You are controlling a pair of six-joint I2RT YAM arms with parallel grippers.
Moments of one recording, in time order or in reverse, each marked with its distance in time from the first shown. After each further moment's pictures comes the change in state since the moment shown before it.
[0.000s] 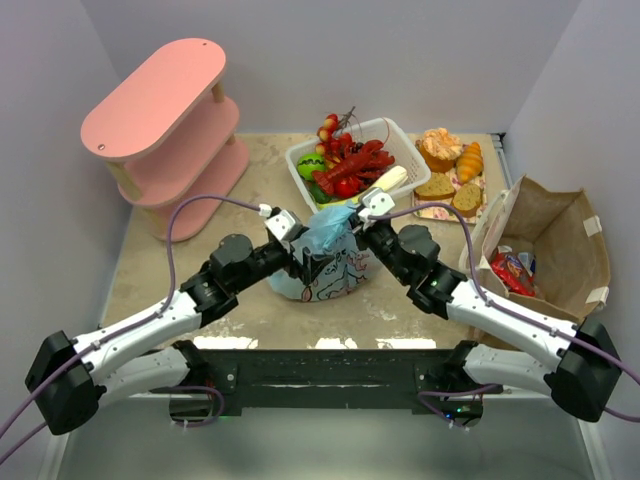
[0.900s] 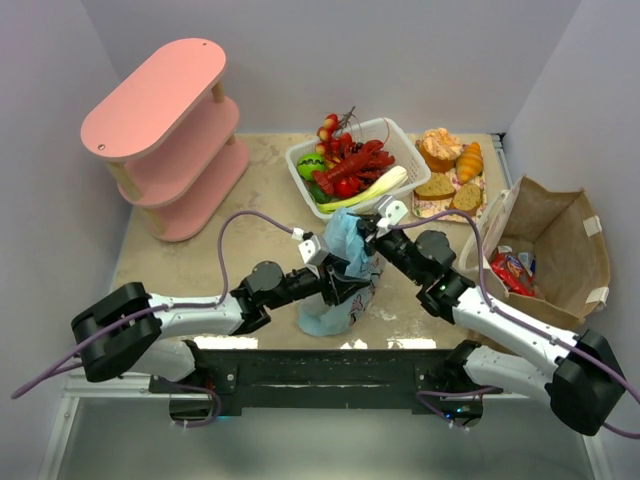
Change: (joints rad) left arm -0.211 0.365 -0.130 0.673 0.064 -0.209; right arm -0.098 -0.052 -0.108 0.123 -0.272 0.030
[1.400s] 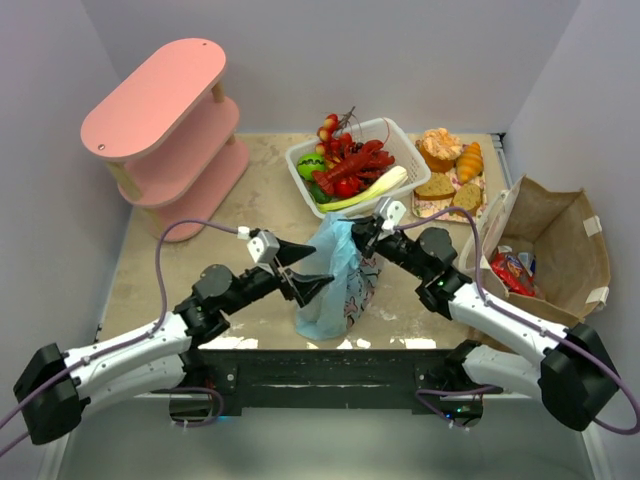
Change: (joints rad) left arm 0.095 -0.468 -0.094 -0.356 -0.039 0.026; right arm -0.077 0.039 -0.039 0.137 -0.279 0.077
